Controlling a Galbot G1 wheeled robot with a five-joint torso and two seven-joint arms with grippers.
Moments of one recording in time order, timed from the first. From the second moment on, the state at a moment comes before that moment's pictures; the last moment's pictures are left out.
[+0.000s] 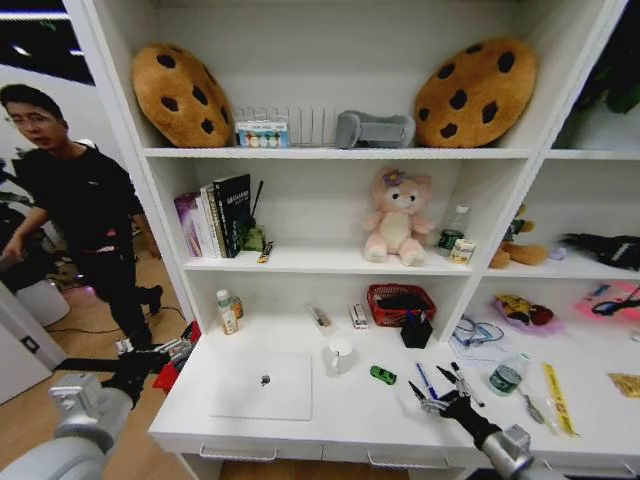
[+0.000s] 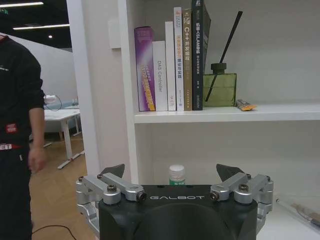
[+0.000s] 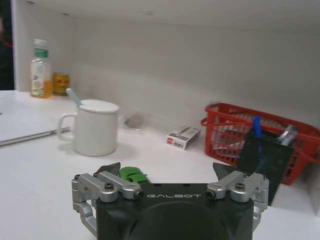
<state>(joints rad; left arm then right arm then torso) 1.80 -0.97 -0.98 -2.47 -0.76 0.39 -0.26 -1.70 0.94 0.77 1.75 0.42 0.21 -0.53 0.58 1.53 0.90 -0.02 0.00</state>
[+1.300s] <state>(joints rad) 1.80 -0.97 -0.98 -2.47 -0.76 0.39 -0.26 -1.18 0.86 0.33 1.35 0.43 0.19 -0.71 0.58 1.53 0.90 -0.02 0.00</state>
